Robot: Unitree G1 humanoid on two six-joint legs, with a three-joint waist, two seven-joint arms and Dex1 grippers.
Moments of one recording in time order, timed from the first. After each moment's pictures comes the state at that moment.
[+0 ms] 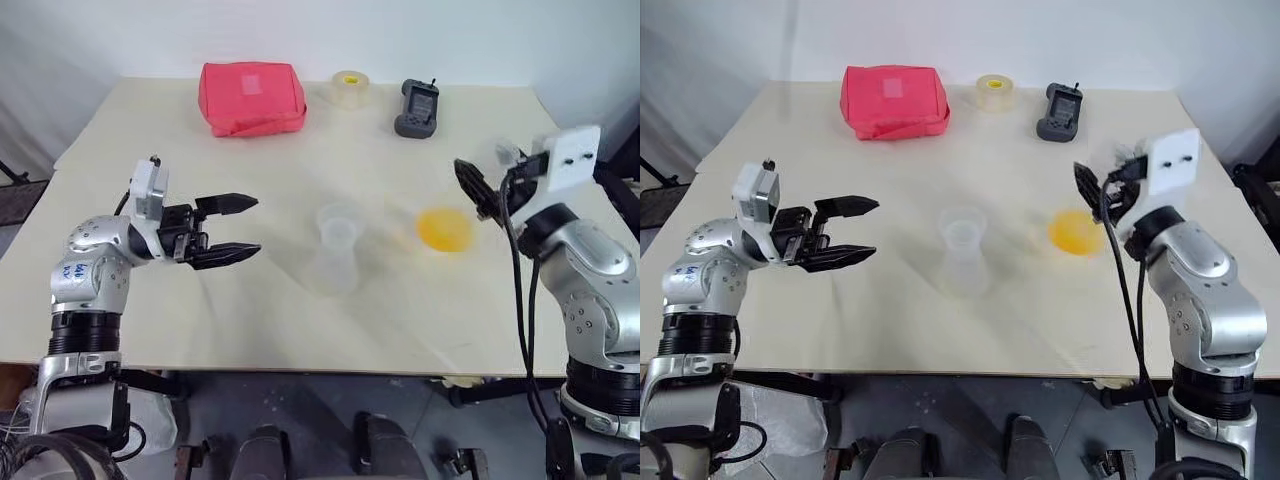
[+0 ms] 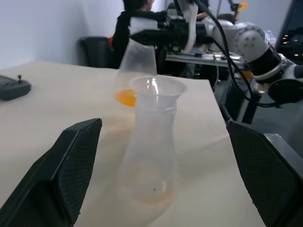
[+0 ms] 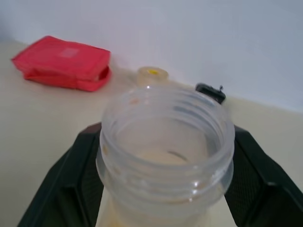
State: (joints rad) left arm -0.67 0.64 0.14 0.33 -0.60 0.28 -1.42; right arm -0.52 -0.56 -0.23 -0.44 0.47 0.70 0.24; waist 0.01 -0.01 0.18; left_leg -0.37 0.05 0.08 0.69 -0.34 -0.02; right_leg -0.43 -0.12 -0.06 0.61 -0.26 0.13
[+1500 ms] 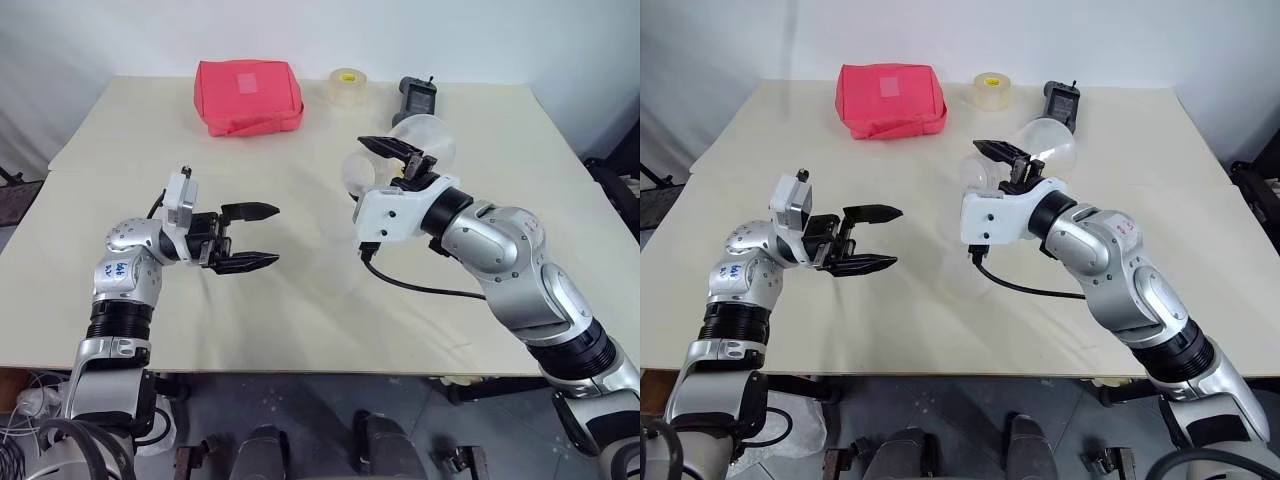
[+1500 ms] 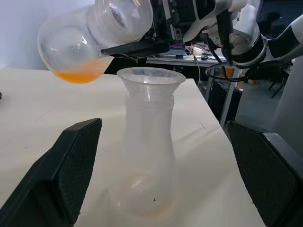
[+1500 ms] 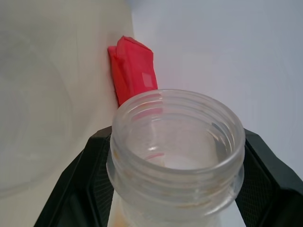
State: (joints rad) left arm -0.74 0.54 0.10 0.49 -0.54 0.12 -1.50; right arm -0.73 -0.69 0.37 -0.38 -0.44 0.20 0.51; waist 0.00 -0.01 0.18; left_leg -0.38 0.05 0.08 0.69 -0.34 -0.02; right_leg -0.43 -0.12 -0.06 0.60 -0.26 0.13
